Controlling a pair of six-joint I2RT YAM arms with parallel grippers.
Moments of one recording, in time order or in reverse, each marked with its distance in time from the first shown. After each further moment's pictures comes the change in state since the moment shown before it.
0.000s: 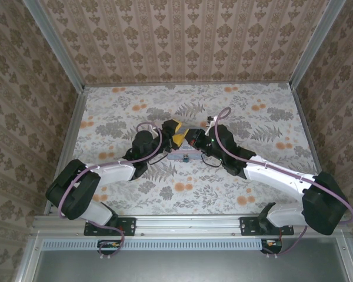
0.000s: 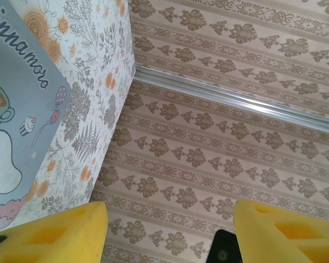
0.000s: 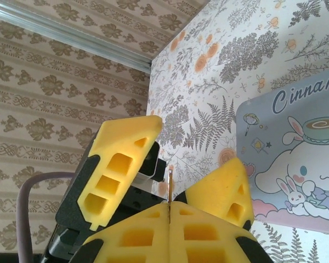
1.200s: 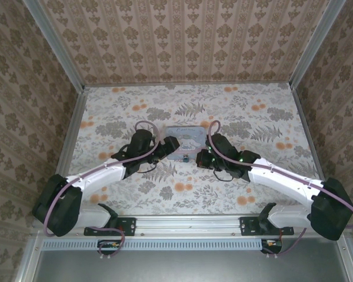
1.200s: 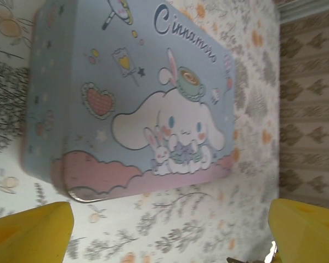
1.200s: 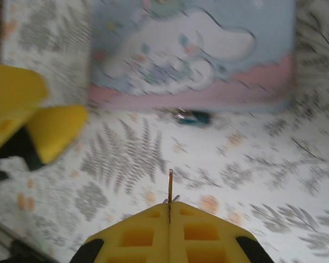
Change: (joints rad) left arm 0.051 -0.179 0.050 -0.734 0.082 0.734; right arm 0.031 -0.069 0.031 -0.560 -0.023 -0.237
